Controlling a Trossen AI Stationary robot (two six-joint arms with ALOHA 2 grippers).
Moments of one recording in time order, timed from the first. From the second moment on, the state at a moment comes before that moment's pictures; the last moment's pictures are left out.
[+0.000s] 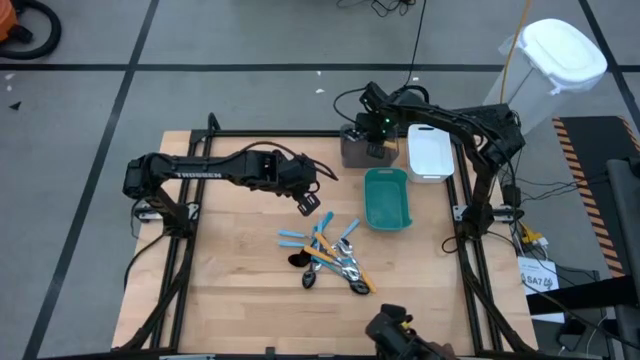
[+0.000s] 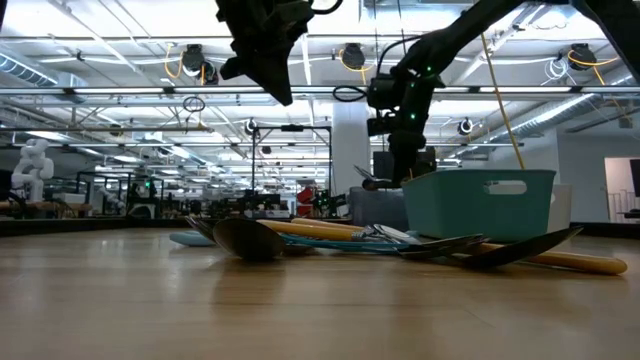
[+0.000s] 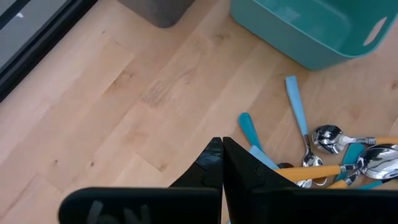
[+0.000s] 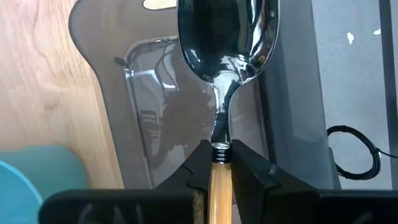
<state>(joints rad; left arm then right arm) 0.09 1.65 1.49 -0.88 -0.23 -0.48 -0.76 1.88 1.50 -0.86 -0.06 -0.59</state>
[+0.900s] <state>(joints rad) 0.09 1.65 1.49 -0.89 -0.21 -0.50 -0.71 1.97 1.50 -0.86 -0.02 -0.69</state>
